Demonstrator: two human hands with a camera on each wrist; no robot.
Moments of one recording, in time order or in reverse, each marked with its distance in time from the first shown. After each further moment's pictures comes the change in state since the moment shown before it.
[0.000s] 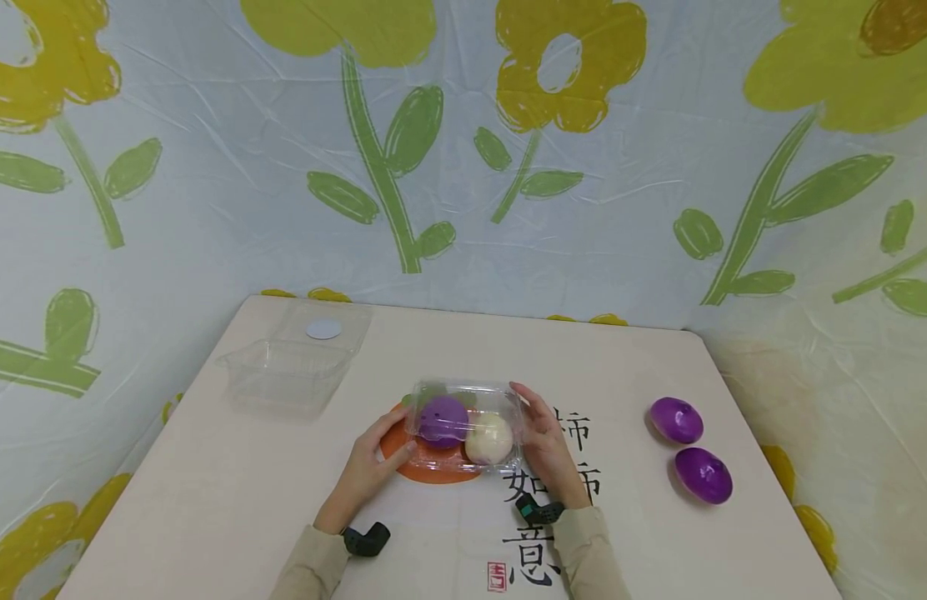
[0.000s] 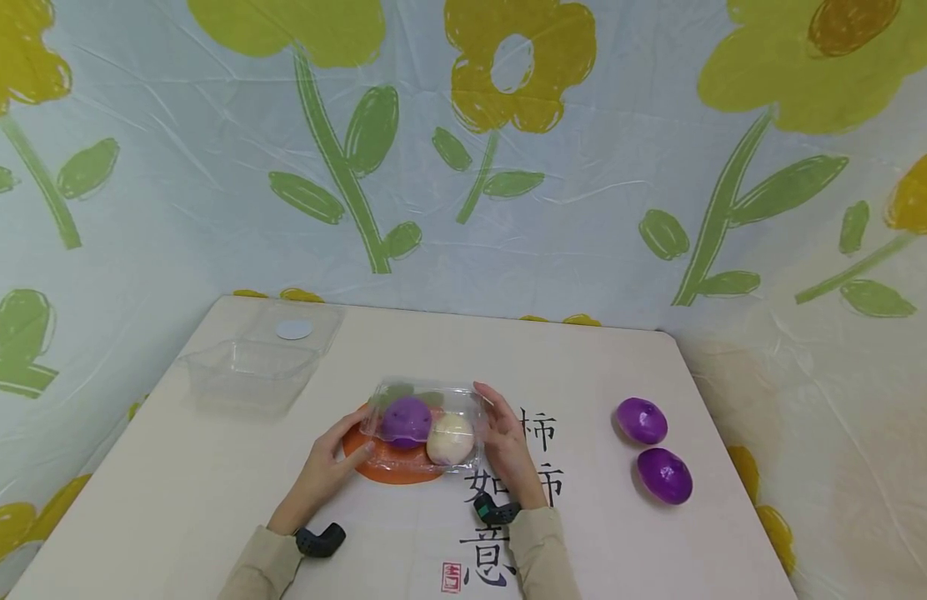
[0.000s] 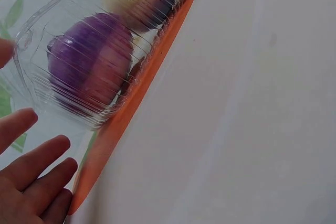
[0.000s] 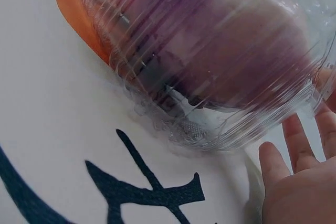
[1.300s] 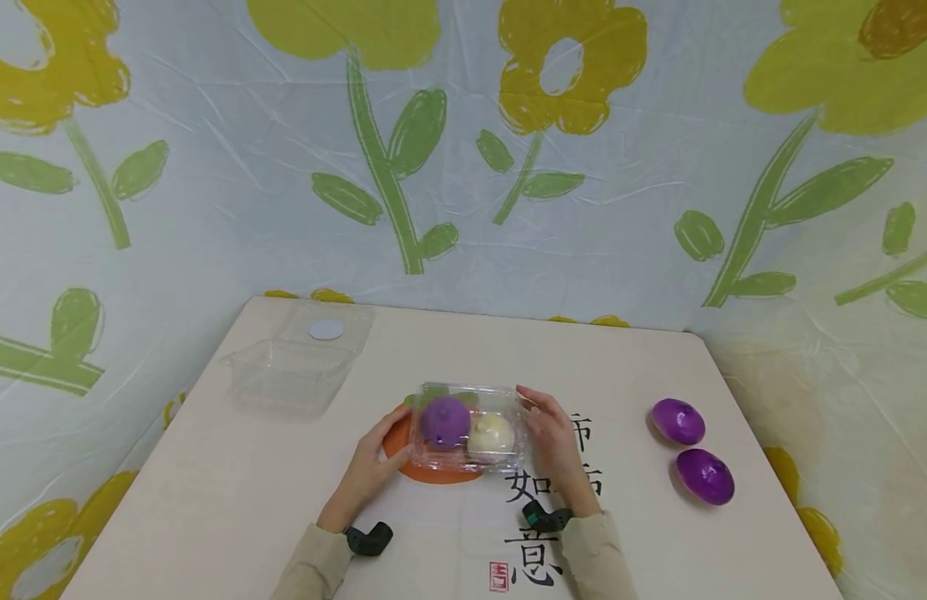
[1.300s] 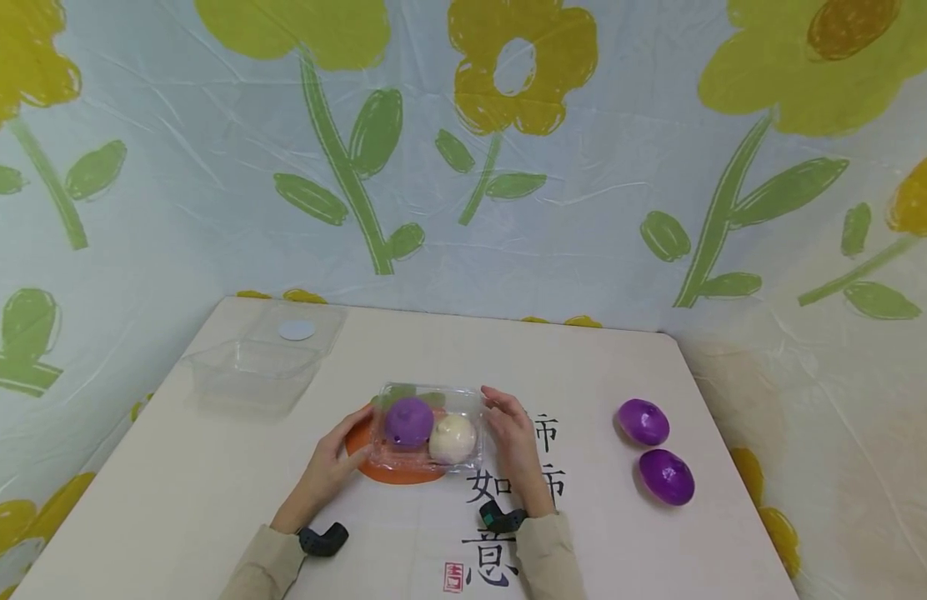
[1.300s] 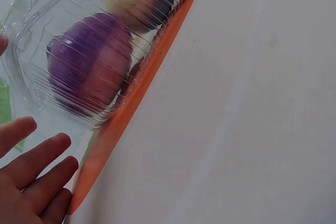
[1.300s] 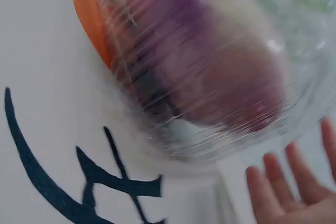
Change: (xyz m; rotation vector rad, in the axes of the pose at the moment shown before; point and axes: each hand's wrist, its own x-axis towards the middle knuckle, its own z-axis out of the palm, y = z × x) left_hand -0.001 -0.006 -0.001 0.005 -0.027 -0.013; right_hand -0.004 -0.018 0.005 -0.124 0.183 -0.021
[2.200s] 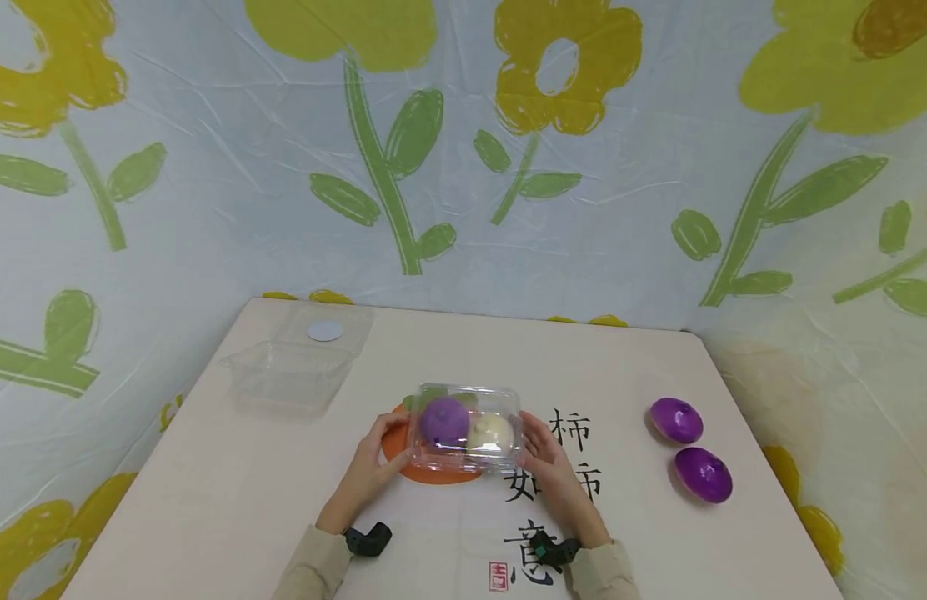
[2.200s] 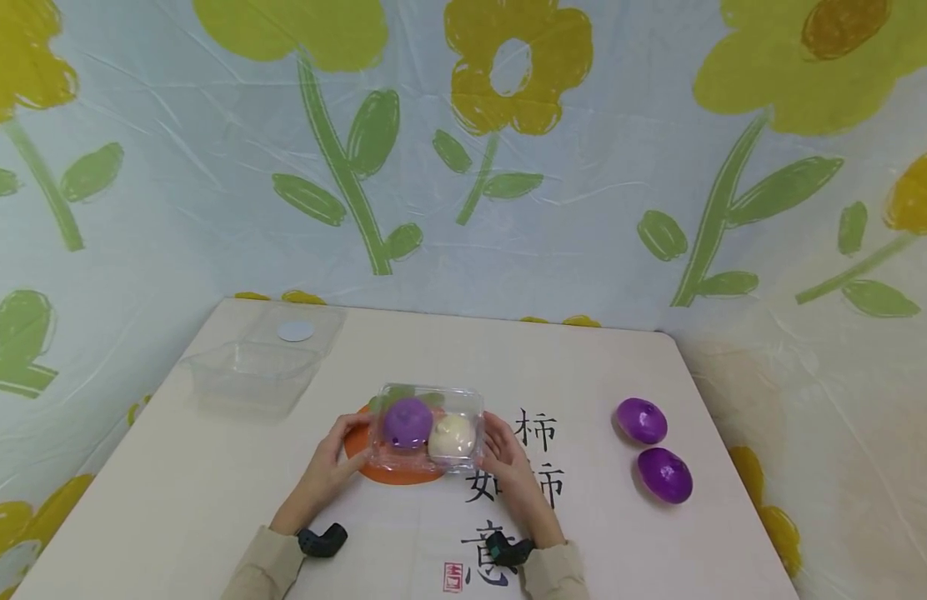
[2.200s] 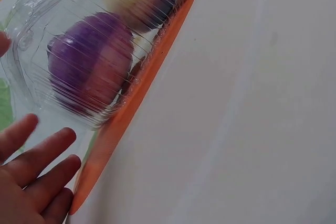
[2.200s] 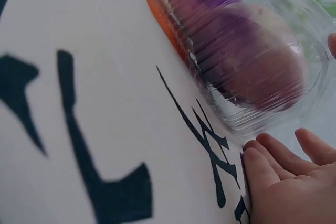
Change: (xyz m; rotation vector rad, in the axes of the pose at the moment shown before) left_hand 0.000 0.010 0.001 -0.041 -0.008 0.028; right_hand -0.041 0.004 -0.005 -0.021 -0.186 0.199
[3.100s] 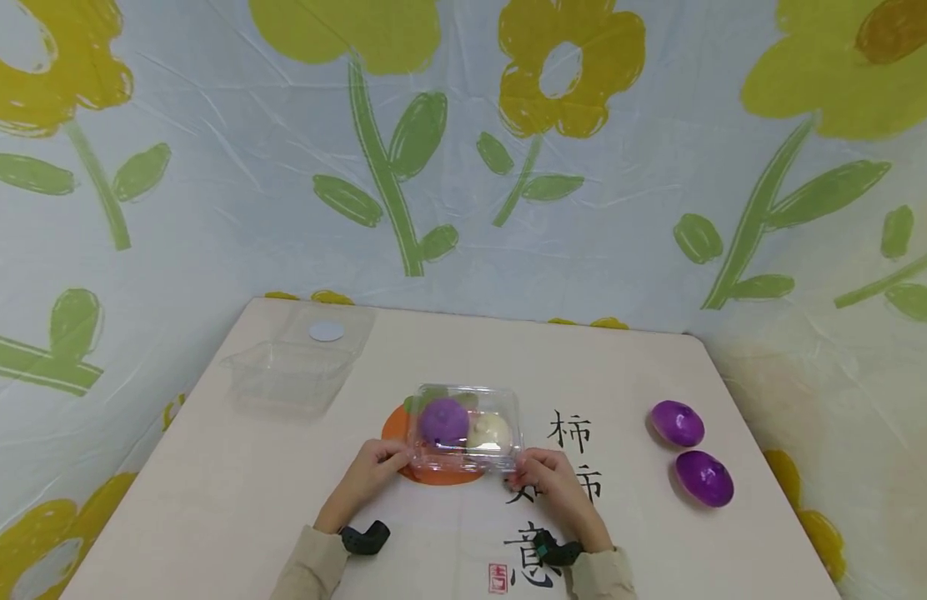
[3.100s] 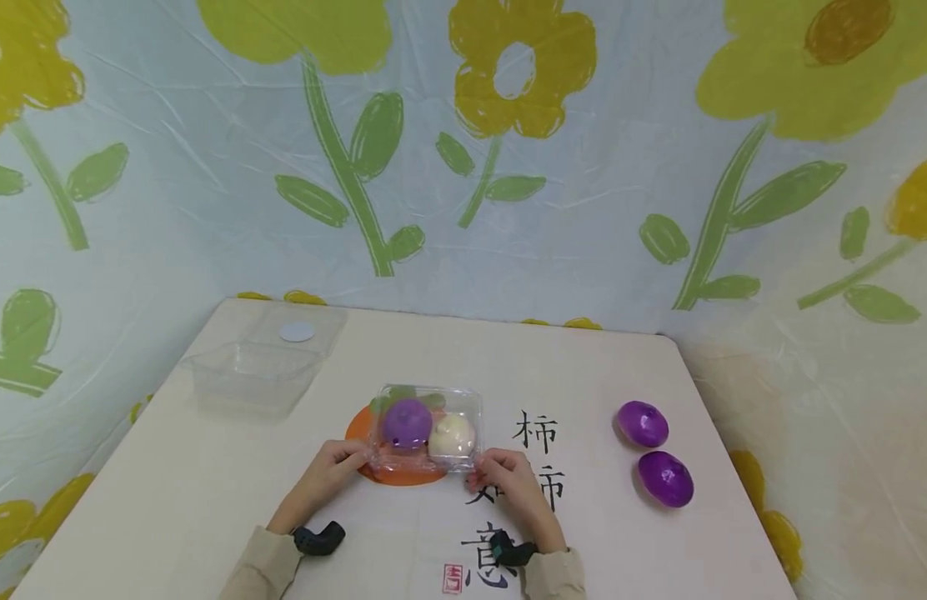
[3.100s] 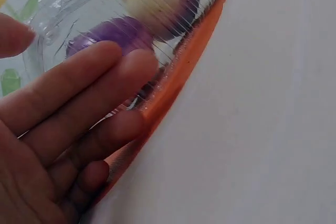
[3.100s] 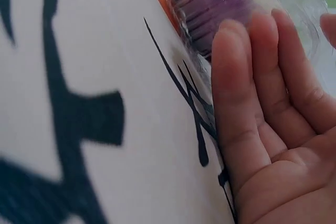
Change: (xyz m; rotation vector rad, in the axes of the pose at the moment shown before) left_hand -0.003 -0.002 -0.005 -0.139 -0.175 -0.009; right_hand -0.006 -0.003 -0.002 -0.183 -0.040 0.062
